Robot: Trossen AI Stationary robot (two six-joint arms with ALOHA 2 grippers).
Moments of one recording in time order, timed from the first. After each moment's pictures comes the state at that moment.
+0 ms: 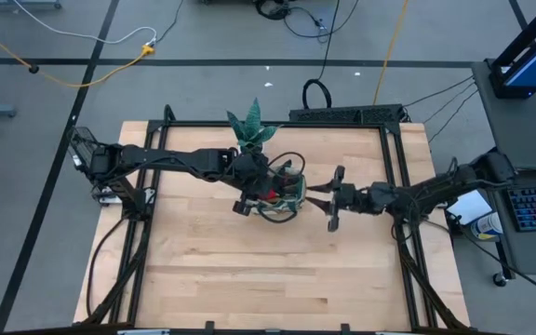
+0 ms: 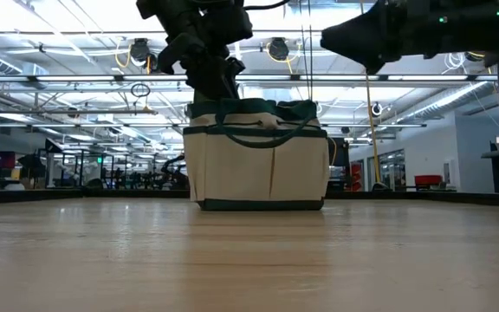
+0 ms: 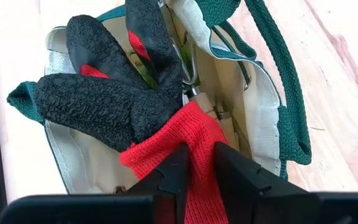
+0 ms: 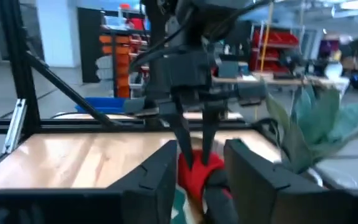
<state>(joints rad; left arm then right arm) 0.11 1.68 1.32 -0.60 0.05 0.52 0.17 1.13 0.34 0.85 0.33 -0.04</state>
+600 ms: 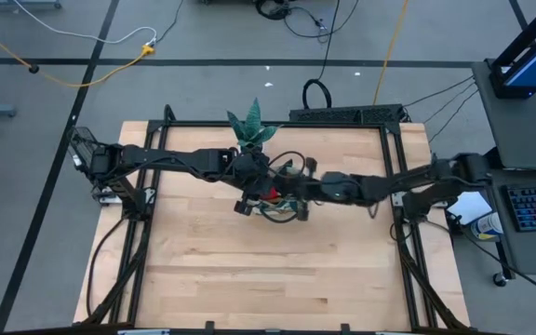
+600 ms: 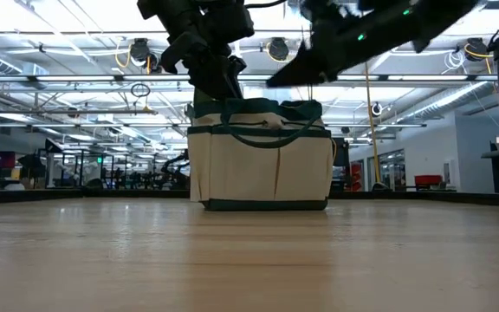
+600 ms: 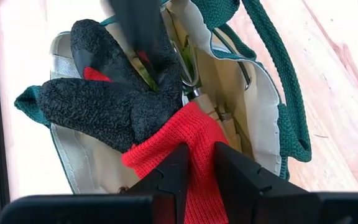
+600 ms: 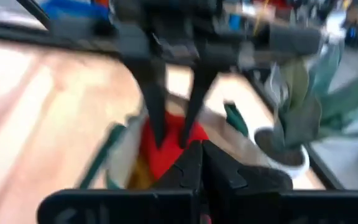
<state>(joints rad) 0.11 1.68 1.32 -0.57 0.04 0.51 0.03 1.41 0.72 0.41 0.26 -0.15</state>
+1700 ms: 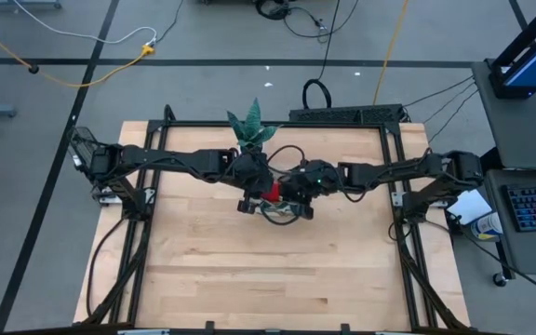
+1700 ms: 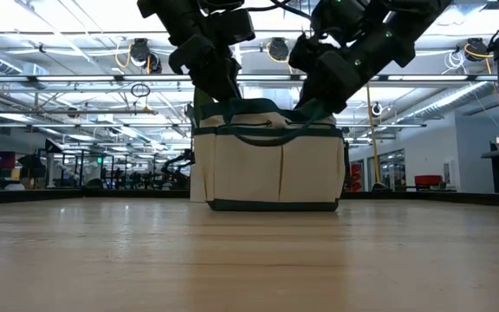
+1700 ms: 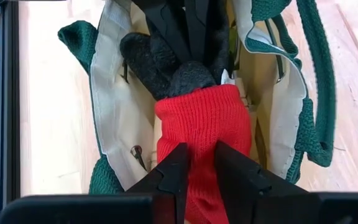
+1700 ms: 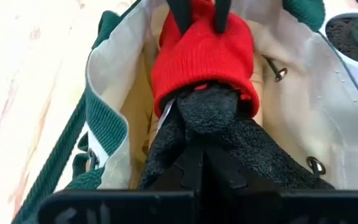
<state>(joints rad) 0.10 1.68 1.32 -0.57 -0.04 0.41 -0.10 1.51 0.79 -0.06 -0.05 -0.03</state>
